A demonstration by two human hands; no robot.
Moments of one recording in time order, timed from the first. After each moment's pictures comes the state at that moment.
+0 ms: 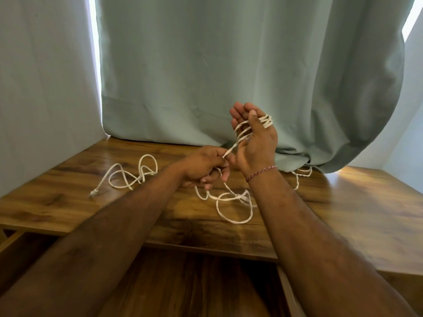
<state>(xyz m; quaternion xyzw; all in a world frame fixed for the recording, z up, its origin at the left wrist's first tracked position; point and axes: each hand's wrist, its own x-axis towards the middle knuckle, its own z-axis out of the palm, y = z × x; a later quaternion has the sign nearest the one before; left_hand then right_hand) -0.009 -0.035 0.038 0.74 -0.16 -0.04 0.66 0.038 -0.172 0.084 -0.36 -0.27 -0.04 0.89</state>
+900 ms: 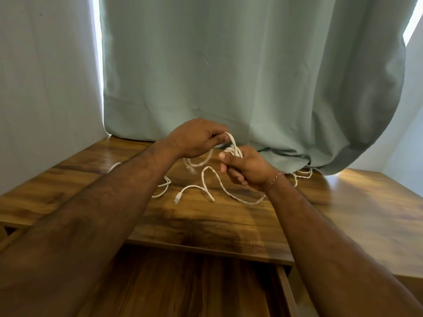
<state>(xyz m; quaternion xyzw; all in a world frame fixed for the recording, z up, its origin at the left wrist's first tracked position) 0.004 -0.001 0.091 0.93 -0.21 0.29 0.11 0.051 -0.206 0.050 -0.68 -0.45 0.17 0.55</state>
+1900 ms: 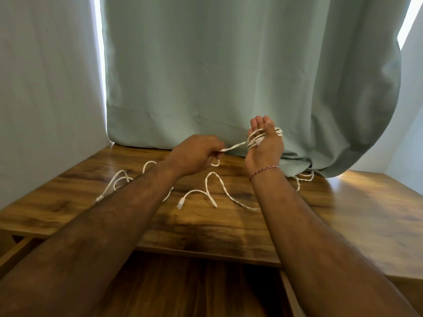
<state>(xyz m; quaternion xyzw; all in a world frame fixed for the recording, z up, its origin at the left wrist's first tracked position) -0.002 -0.007 0.066 0.92 -0.20 0.32 0.07 0.060 -0.177 0.091 -0.28 -0.10 -0.05 0.95</state>
